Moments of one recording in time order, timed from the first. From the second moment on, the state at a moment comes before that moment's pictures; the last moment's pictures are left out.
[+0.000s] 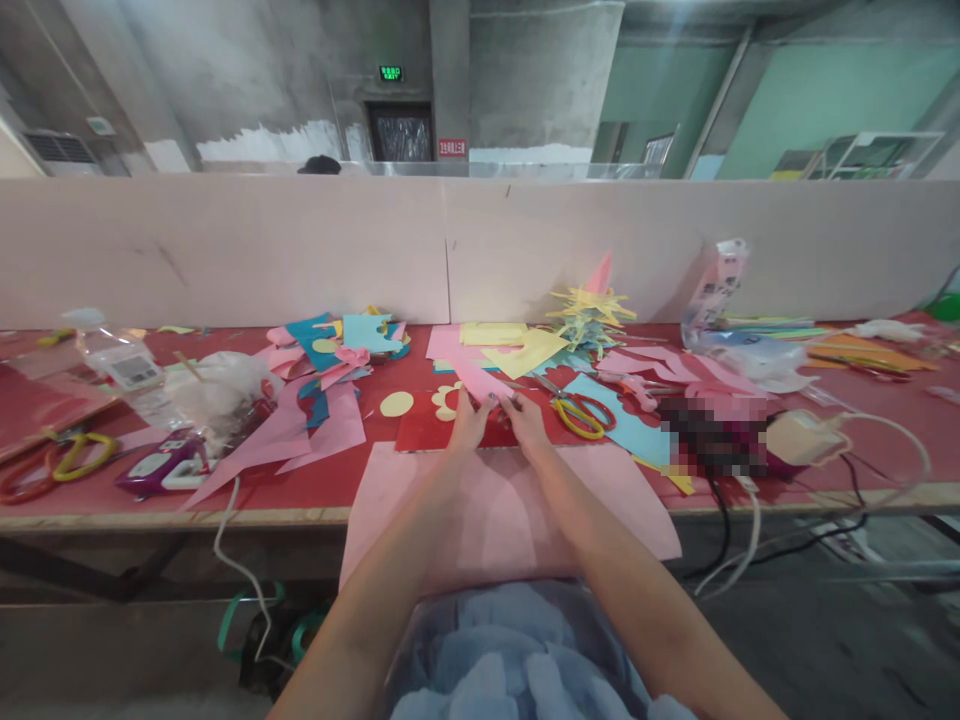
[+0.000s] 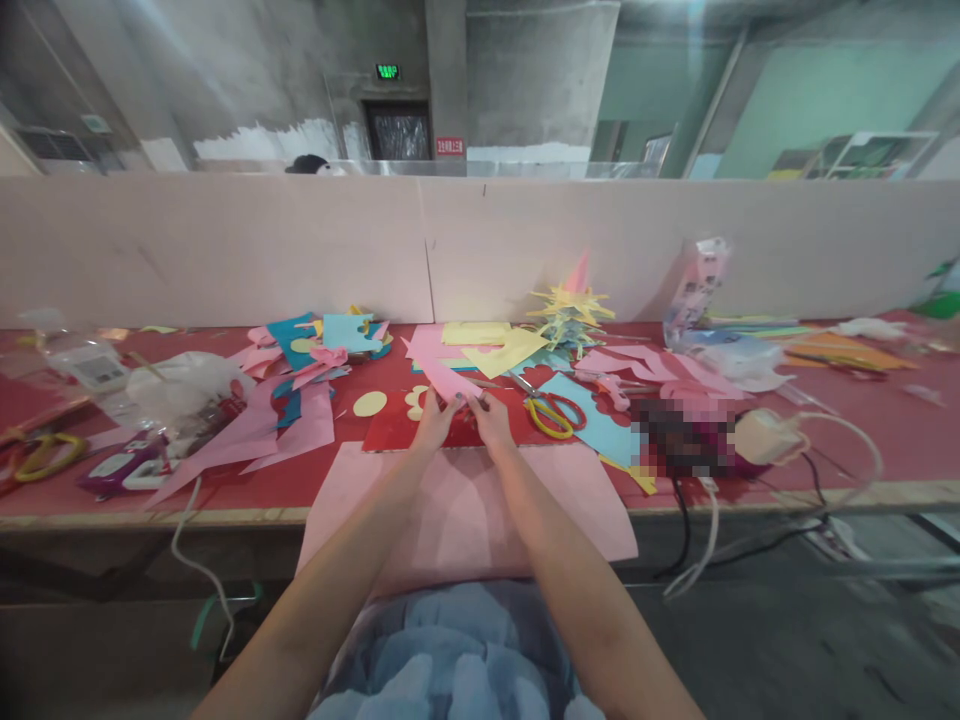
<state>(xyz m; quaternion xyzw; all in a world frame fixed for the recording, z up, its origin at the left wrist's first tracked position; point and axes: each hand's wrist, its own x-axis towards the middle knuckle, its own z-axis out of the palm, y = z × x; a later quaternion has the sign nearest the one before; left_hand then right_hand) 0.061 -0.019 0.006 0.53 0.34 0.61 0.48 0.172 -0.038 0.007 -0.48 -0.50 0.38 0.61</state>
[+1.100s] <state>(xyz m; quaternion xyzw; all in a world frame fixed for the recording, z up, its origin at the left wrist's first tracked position) 0.062 -0.025 0.017 0.51 0.37 0.60 0.50 0.172 -0.041 0.010 -0.48 -0.52 0.35 0.61</state>
